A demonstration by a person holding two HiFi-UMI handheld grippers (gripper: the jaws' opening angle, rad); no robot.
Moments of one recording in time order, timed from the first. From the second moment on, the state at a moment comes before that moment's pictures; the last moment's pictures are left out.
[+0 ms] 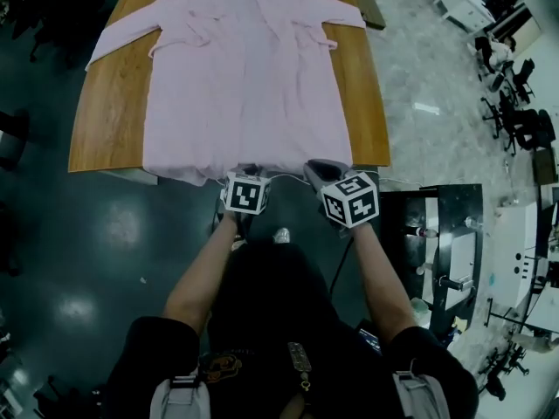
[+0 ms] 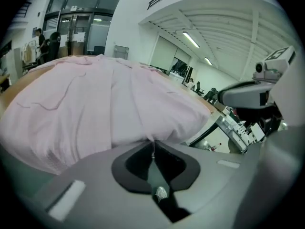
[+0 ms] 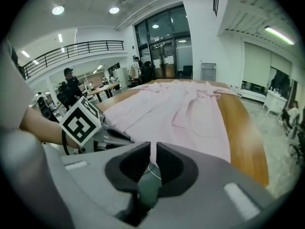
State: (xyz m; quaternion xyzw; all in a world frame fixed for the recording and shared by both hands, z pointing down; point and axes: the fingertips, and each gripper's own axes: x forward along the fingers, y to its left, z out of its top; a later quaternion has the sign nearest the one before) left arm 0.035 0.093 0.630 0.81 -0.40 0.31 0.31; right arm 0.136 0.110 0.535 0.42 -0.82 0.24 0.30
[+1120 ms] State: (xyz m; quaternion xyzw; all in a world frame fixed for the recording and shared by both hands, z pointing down) left arm 0.004 0.147 0.608 0.73 -0.53 0.29 0.32; right arm 0.223 0.140 0.530 0.38 -0.85 0.23 0.27
